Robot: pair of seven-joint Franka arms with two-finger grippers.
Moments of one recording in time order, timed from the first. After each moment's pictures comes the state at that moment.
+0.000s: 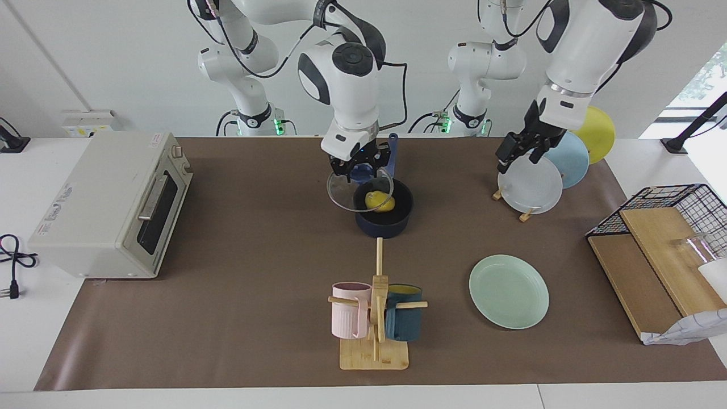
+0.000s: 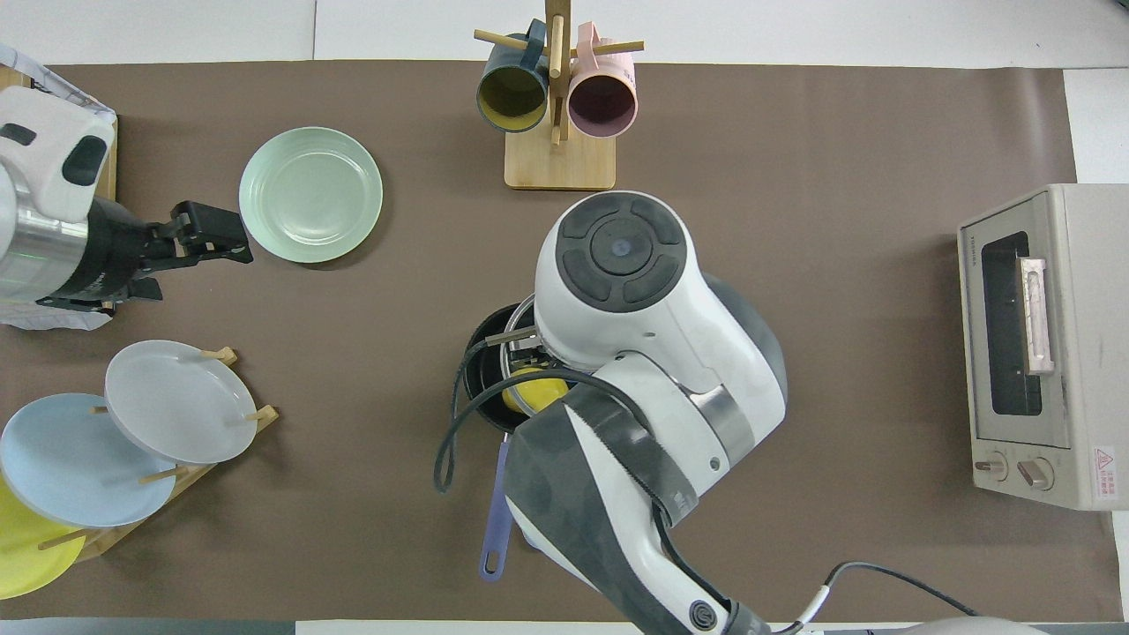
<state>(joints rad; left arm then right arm) -0.20 -0.07 0.03 -1.72 -0.08 1.73 -0.42 0.38 0.28 0.30 -1.59 0.01 1.84 0.54</state>
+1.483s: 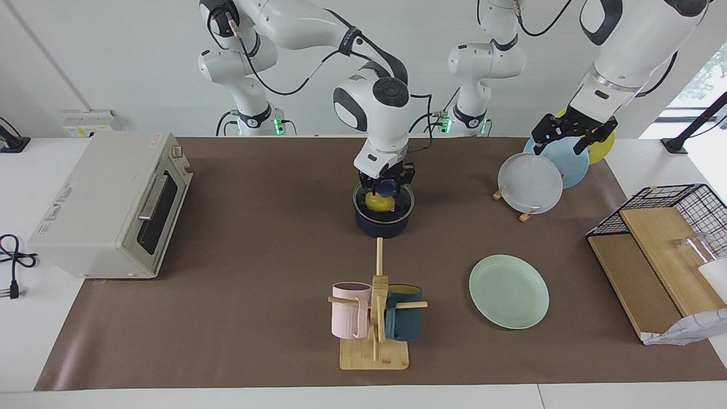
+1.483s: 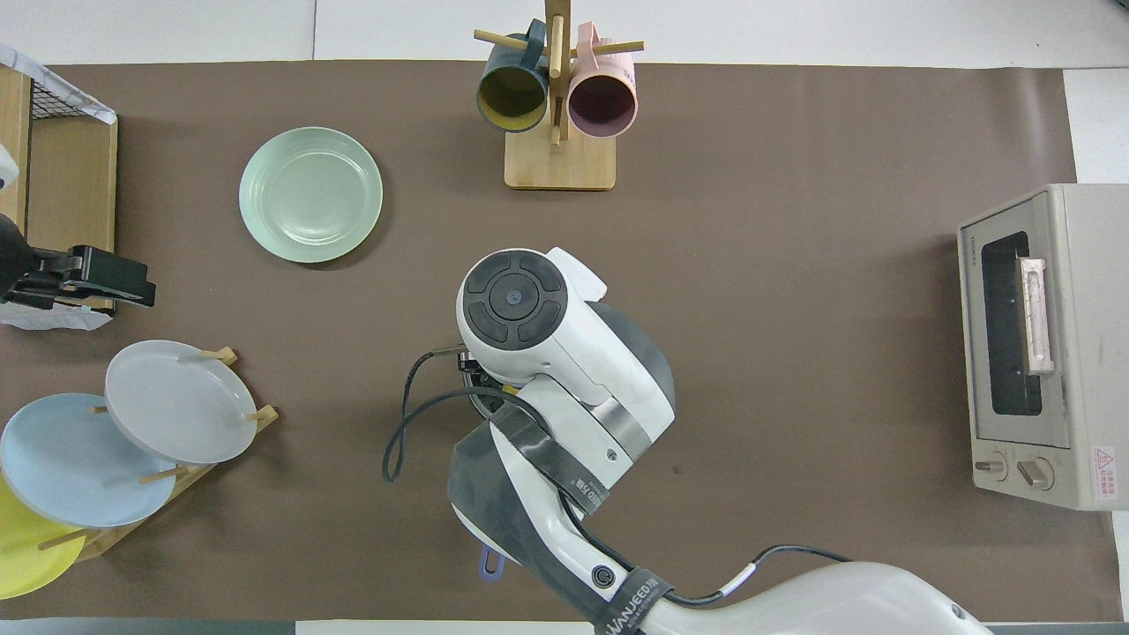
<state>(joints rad) -0.11 -0.04 0.02 -1.63 -0.02 1.54 -0.01 0.46 0.39 0.29 -1.59 -0.04 1.95 0.68</state>
